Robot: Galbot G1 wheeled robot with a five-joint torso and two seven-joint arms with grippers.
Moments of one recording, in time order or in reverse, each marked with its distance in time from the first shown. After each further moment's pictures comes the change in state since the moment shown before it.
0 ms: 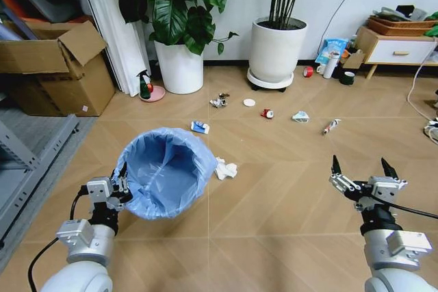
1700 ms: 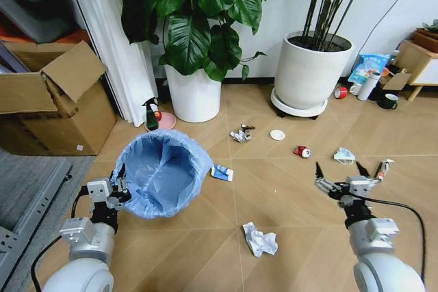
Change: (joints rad) left arm -0.015 0.016 -0.008 0.049 -0.014 -0.004 -0.018; right arm 0.139 -0.232 -0.100 -0.315 0.099 0.027 -0.062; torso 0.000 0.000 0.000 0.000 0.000
